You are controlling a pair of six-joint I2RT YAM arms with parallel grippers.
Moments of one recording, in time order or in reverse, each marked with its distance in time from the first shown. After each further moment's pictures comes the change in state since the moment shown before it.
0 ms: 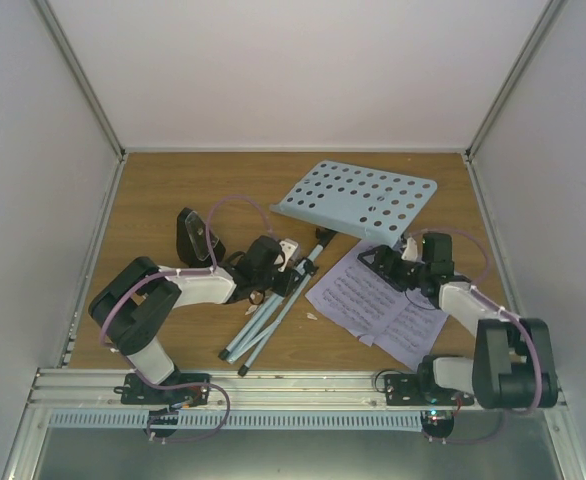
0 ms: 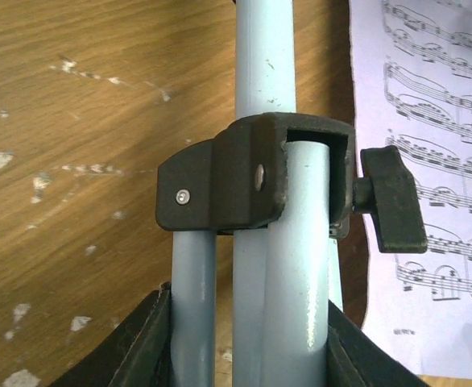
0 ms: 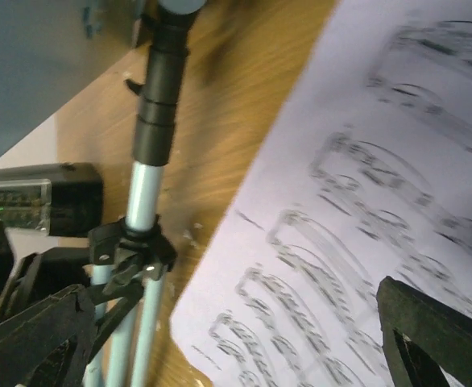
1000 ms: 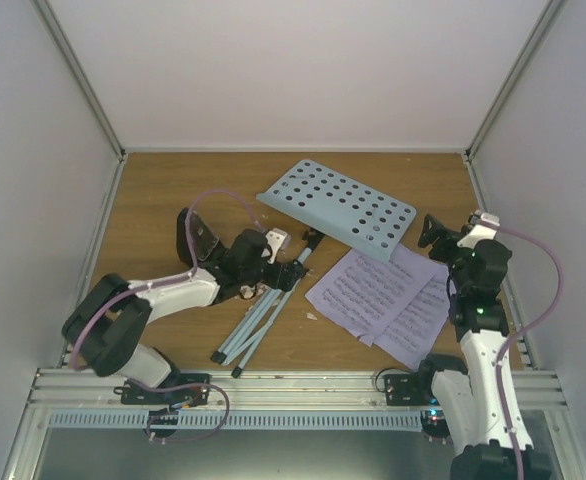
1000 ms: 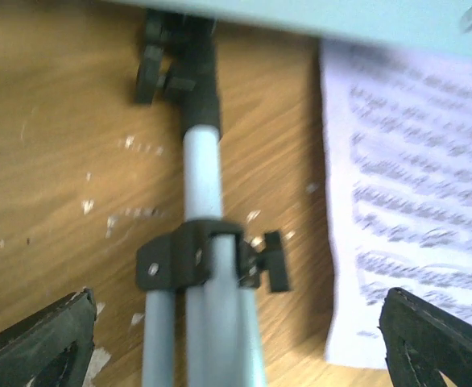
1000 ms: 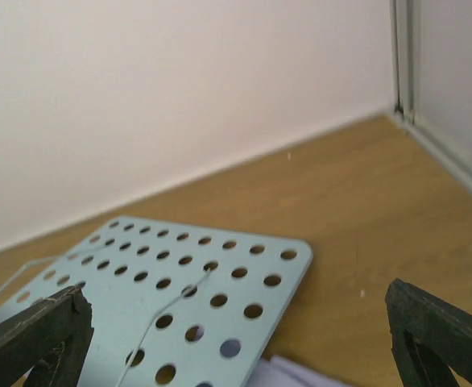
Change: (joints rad) left arm 0.039 -0.137 -0.042 -0.021 0.006 0.019; right arm -0.175 -0.601 0.066 -0.157 0.595 -0.270
